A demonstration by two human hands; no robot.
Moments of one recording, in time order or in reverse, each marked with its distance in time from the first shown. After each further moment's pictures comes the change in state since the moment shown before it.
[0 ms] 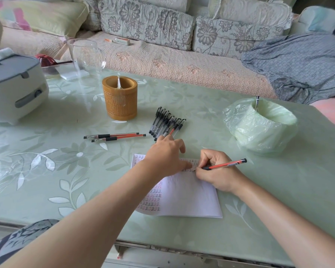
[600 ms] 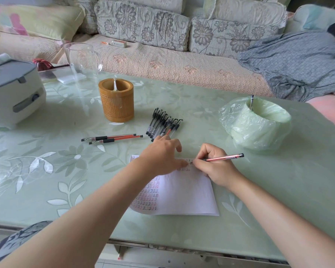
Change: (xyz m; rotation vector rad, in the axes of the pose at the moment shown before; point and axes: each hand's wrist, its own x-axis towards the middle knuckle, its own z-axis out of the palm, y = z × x) left_hand -0.001 0.000 -0.010 0.012 -0.058 0.035; right_hand 0.002 -0.005 -0.003 0.212 0.083 0.133
